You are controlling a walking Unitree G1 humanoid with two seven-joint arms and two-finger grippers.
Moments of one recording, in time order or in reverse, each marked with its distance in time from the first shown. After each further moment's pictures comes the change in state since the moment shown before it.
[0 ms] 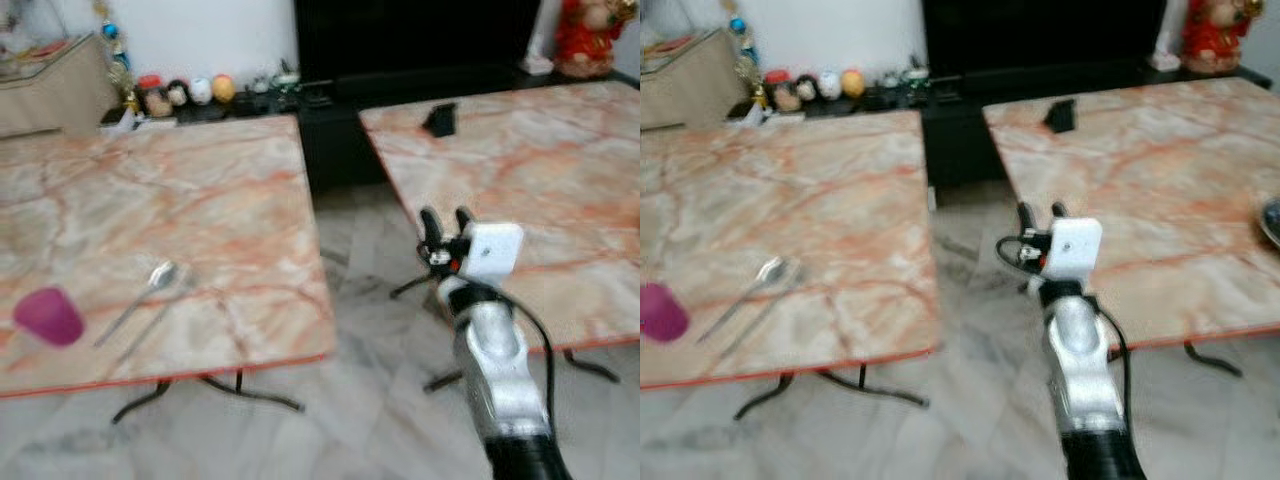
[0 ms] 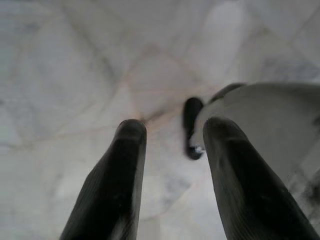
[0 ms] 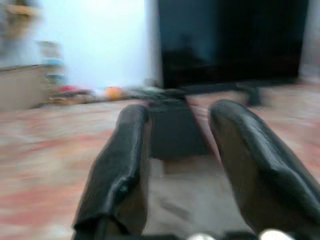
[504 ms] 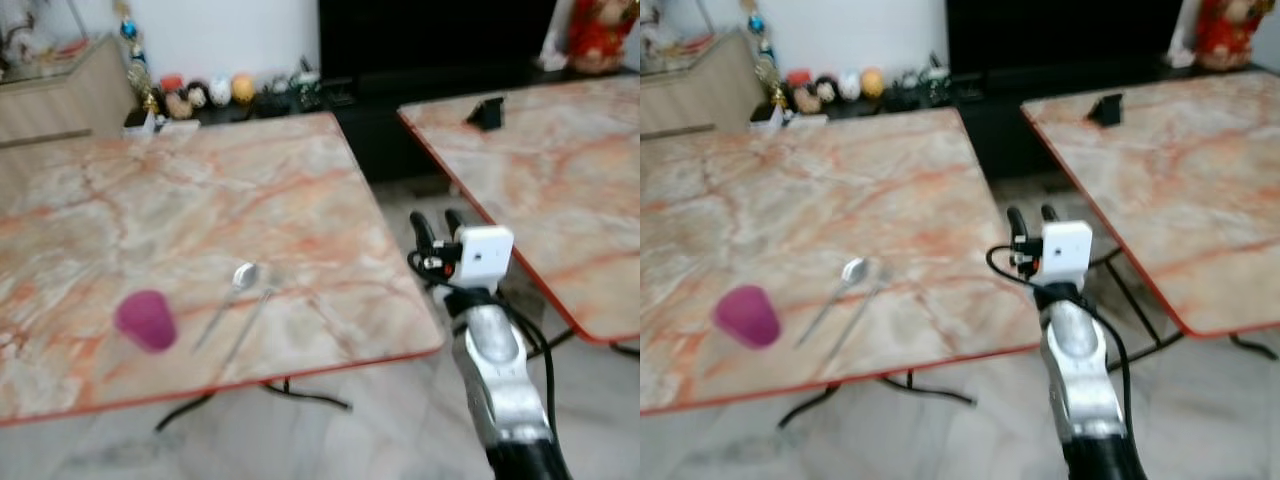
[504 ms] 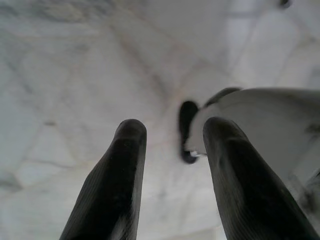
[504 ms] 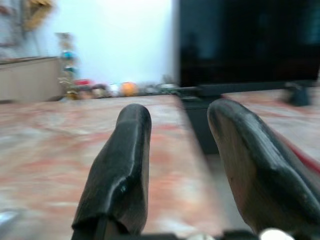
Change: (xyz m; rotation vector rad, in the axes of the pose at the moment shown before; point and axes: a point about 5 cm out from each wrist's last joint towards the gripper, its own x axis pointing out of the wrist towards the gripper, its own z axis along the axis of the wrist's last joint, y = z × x) left arm 0.001 0.001 0.002 0.006 -0.008 -0.001; right arm -0.007 0.003 -0.003 -0.022 0.010 0.036
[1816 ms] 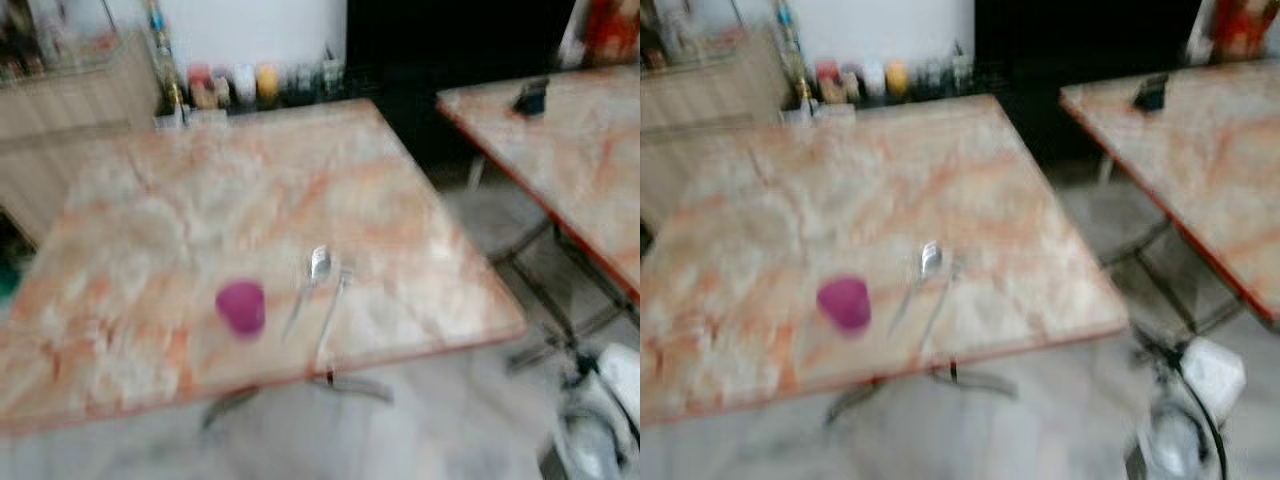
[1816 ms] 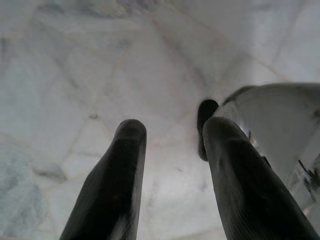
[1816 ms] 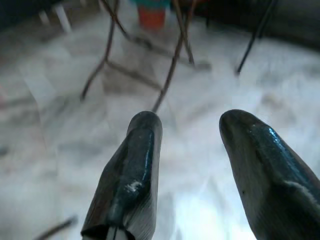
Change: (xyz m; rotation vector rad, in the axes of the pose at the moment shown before) left arm -0.001 -0.006 -0.007 -0.005 0.020 -0.016; right arm -0.156 -0.123 -0.094 0.006 0.628 -1.014
